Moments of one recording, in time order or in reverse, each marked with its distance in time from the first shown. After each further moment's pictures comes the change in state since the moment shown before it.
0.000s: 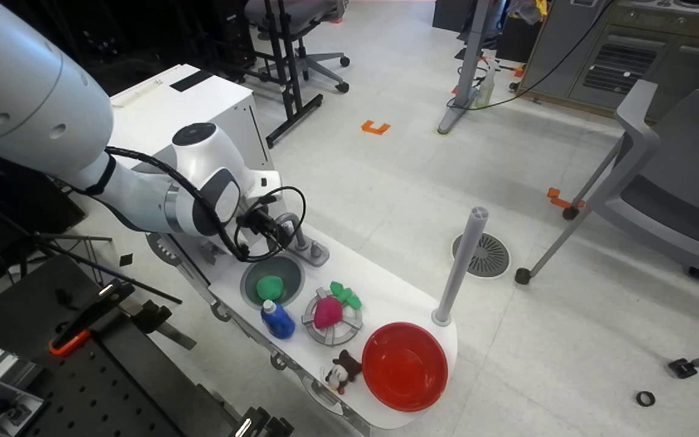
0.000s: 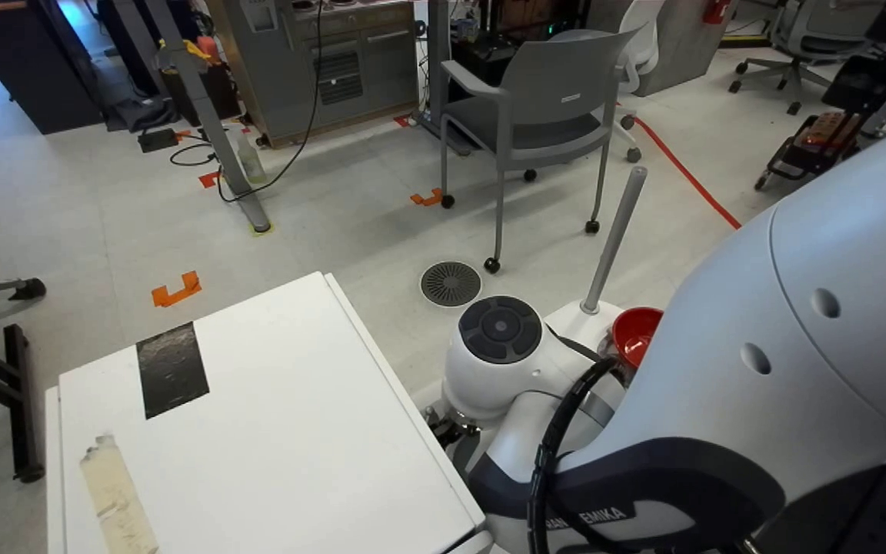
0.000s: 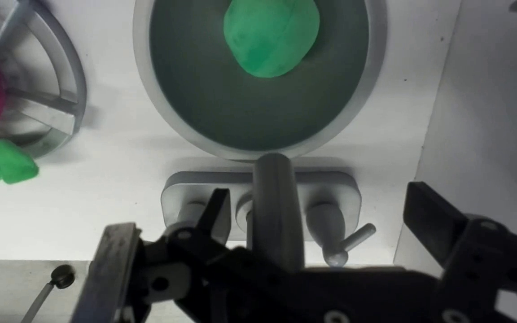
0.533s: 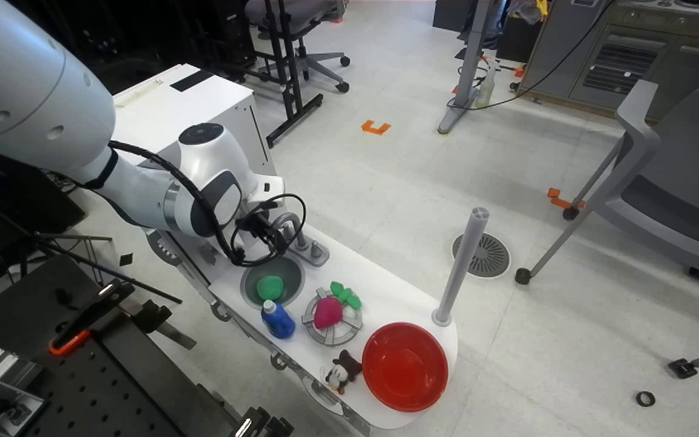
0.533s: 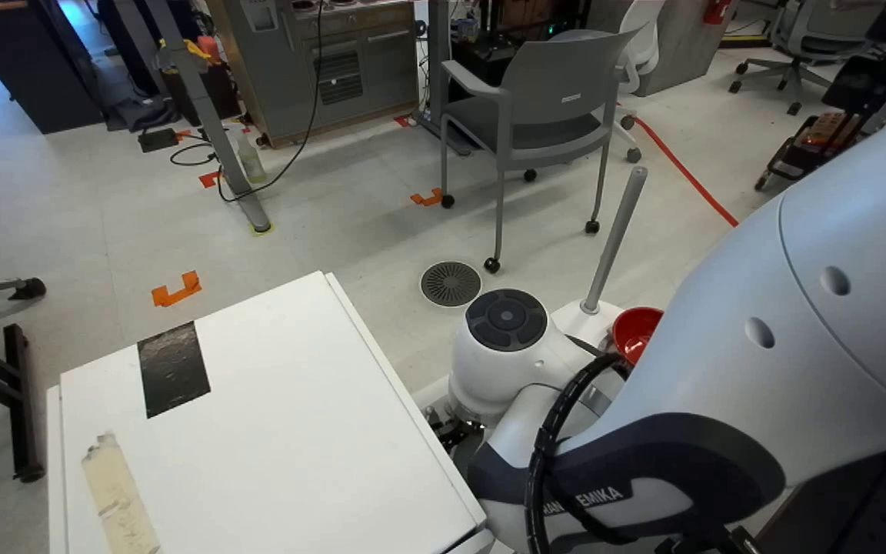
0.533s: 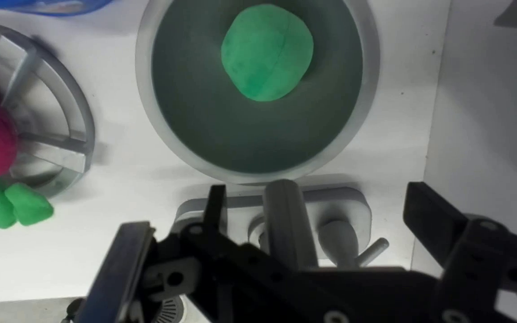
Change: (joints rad) arm -0.022 -0.017 0.020 -0.022 0.060 -0.038 0.004
